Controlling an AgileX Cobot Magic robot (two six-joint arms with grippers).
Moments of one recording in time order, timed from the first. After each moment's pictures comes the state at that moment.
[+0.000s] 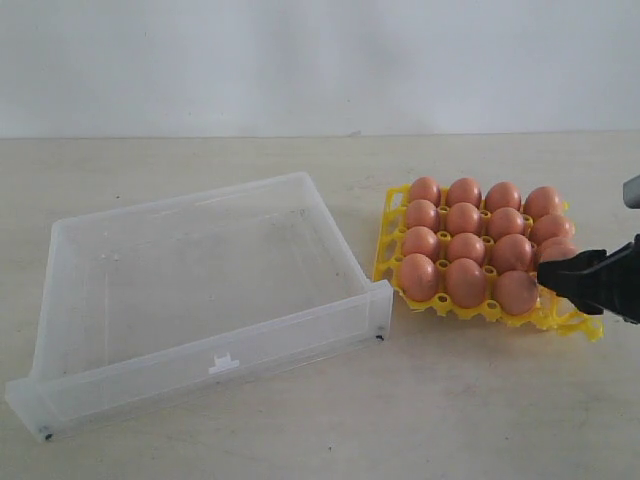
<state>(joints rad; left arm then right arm) -0.26 0.00 0.00 -0.03 0.26 0.02 -0.21 1.65 -0.46 -1.07 -0.65 0.84</state>
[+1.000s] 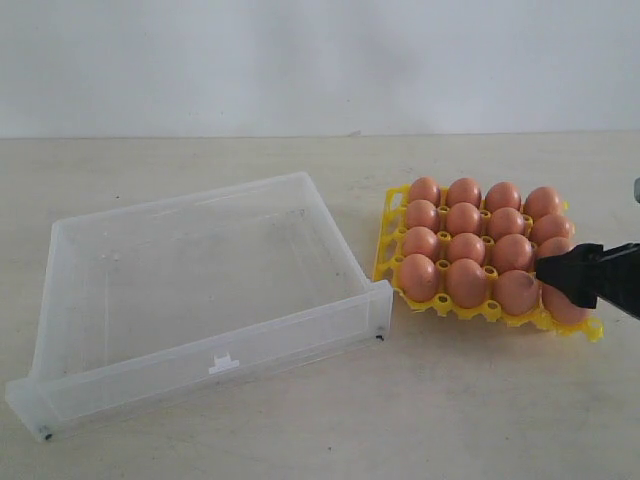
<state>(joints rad) -0.26 0.00 0.00 -0.03 0.26 0.02 -0.21 1.65 -0.46 -0.99 -0.61 0.89</state>
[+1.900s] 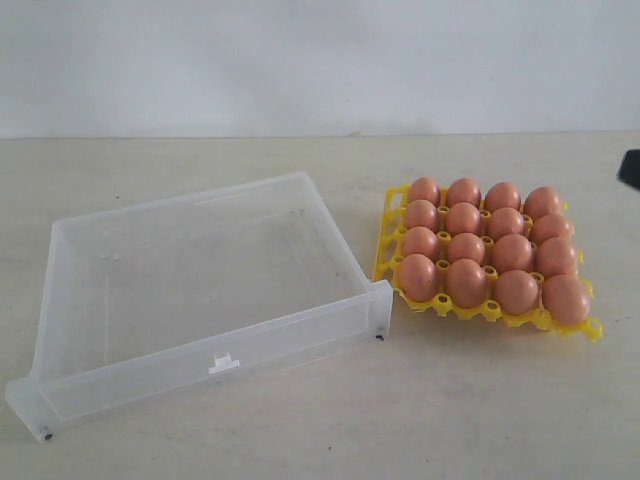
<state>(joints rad) -0.26 0.00 0.00 -0.03 0.26 0.02 -0.21 0.78 -0.42 -1.61 -0.62 1.77</state>
